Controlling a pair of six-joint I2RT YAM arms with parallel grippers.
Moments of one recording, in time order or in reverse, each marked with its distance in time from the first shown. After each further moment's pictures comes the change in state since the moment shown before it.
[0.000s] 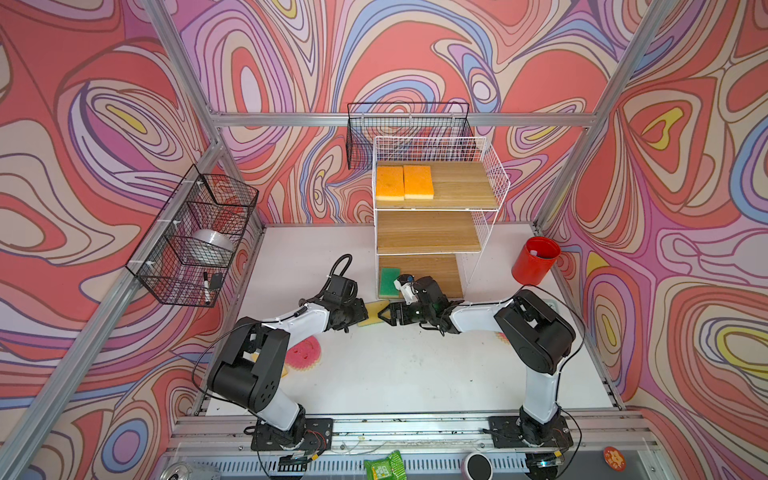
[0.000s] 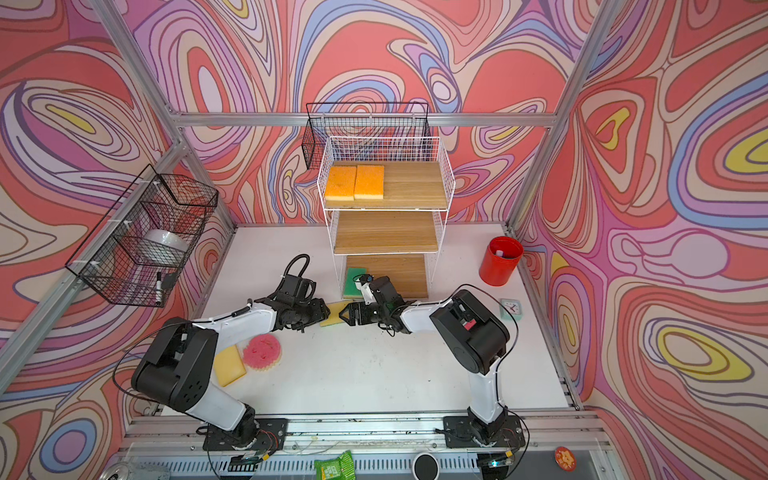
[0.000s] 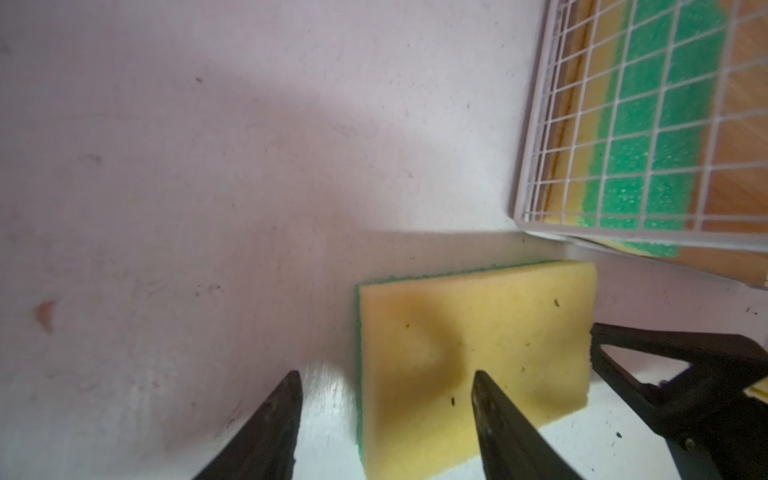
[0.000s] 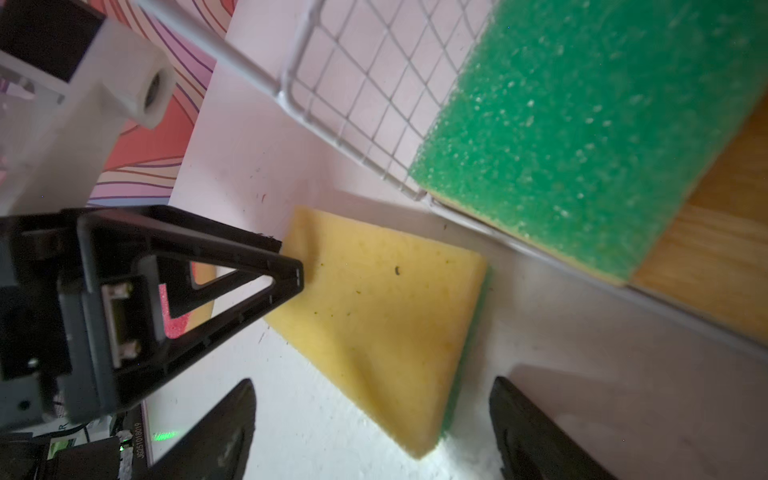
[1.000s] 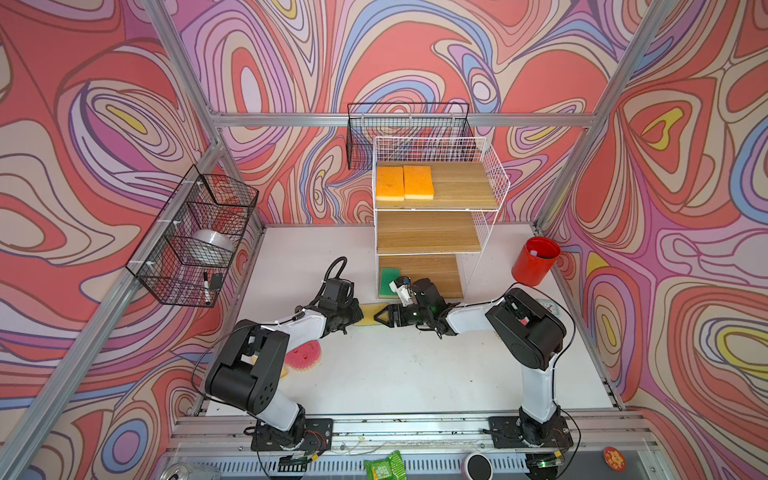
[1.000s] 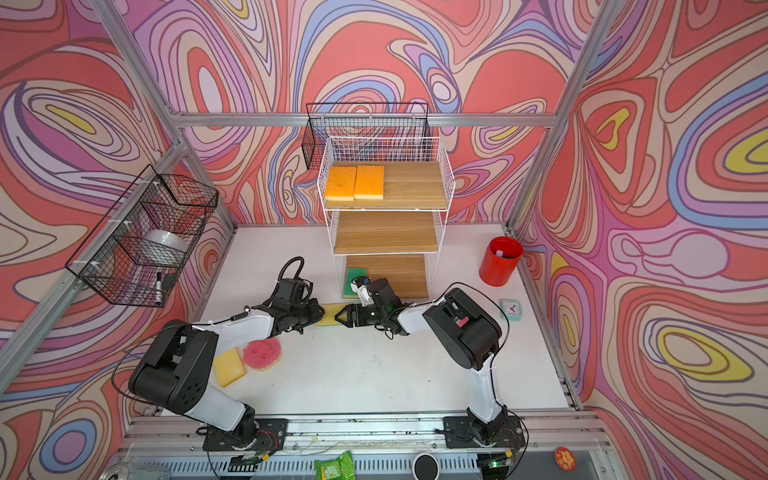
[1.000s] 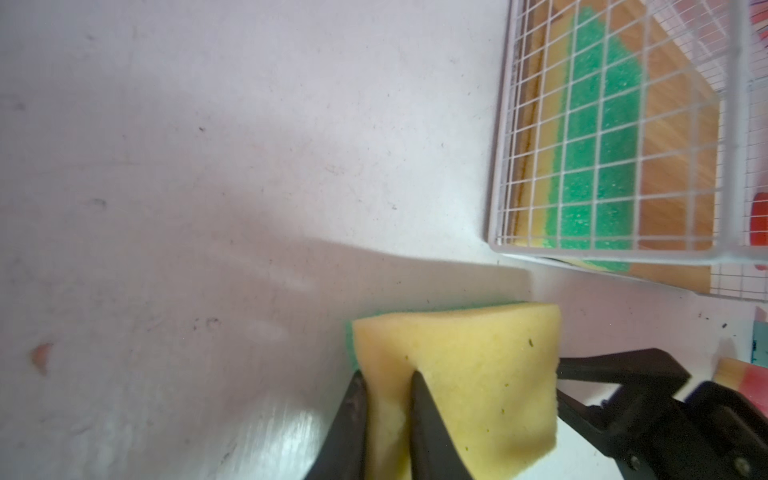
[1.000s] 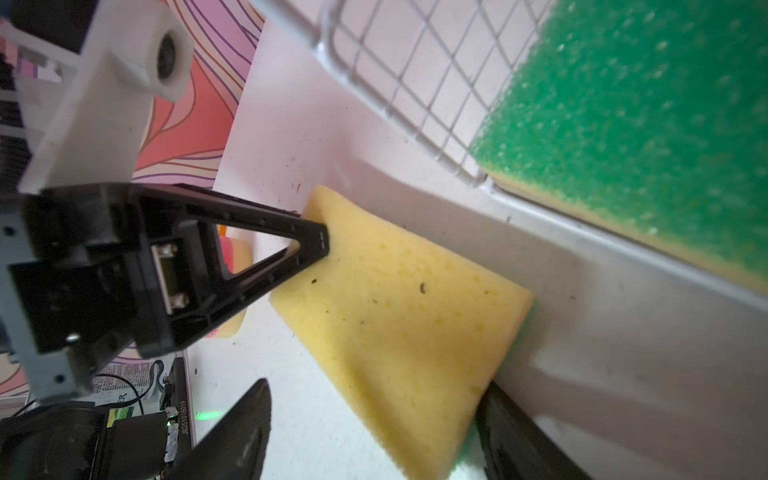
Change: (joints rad) left arm 0.019 -0.057 -0.087 0.153 0.021 0.005; right arm 0.011 0.042 -0.008 0.096 -0.094 0.059
